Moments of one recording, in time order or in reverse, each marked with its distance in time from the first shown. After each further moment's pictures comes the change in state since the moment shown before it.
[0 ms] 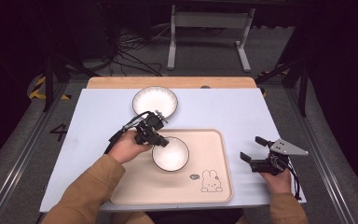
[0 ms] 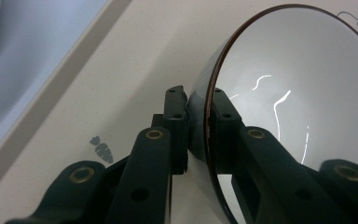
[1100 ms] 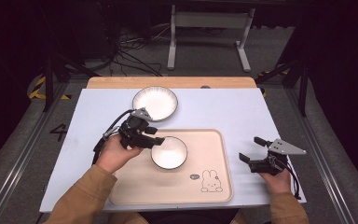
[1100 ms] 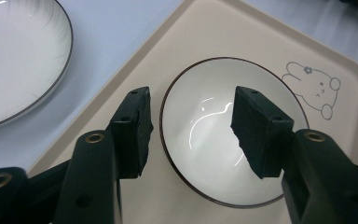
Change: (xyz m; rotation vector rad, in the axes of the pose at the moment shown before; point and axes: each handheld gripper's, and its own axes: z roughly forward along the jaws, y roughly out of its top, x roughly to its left) left arm -0.023 -0.036 -0.062 -0.297 0.050 0.031; right arm 0.002 0.001 0.003 0.028 0.006 -0.022
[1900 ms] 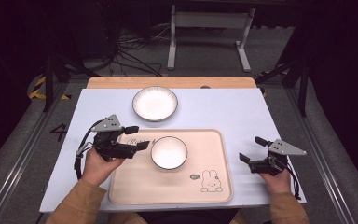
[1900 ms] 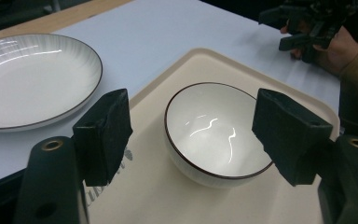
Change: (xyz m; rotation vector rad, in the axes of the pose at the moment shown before) left arm 0.000 -0.056 -0.045 -0.330 0.009 -0.019; right arm 0.001 0.000 -0.001 -0.006 -0.016 -0.007
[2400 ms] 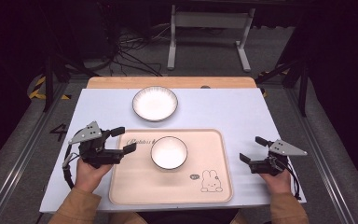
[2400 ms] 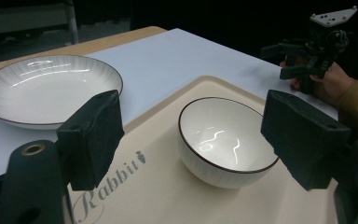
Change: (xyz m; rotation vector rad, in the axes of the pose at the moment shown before) left arm 0.006 -0.035 -0.028 -0.188 0.041 -0.035; right arm 0.000 0.000 -0.001 -0.011 0.005 0.001
